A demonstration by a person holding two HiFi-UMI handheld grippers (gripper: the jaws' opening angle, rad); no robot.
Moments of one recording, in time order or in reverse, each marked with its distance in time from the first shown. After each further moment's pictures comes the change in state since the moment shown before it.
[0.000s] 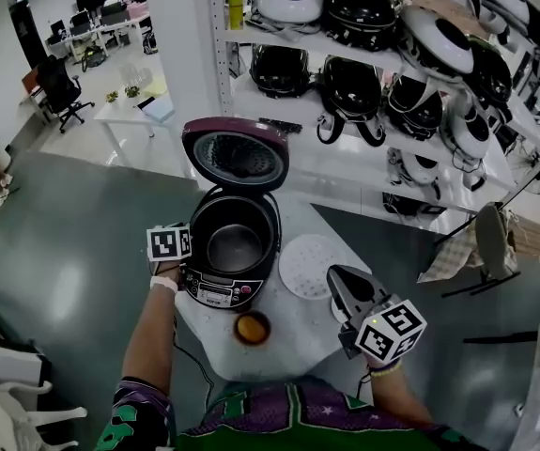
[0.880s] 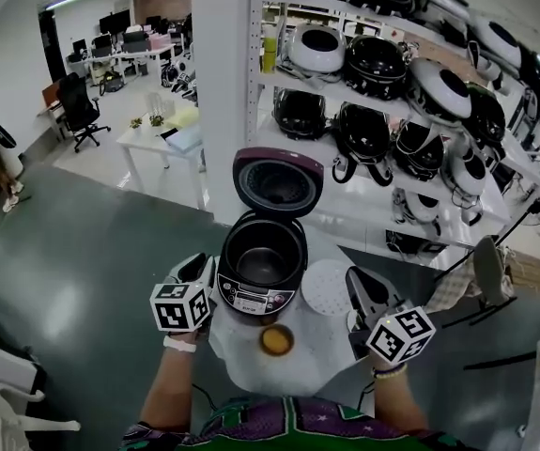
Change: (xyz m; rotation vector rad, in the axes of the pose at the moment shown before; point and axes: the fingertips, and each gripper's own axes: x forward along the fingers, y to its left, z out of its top) left arm -0.210 -0.011 -0.001 -0.020 -0.423 -0.192; right arm -0.004 0.093 0.044 -0.088 -0.143 -0.058
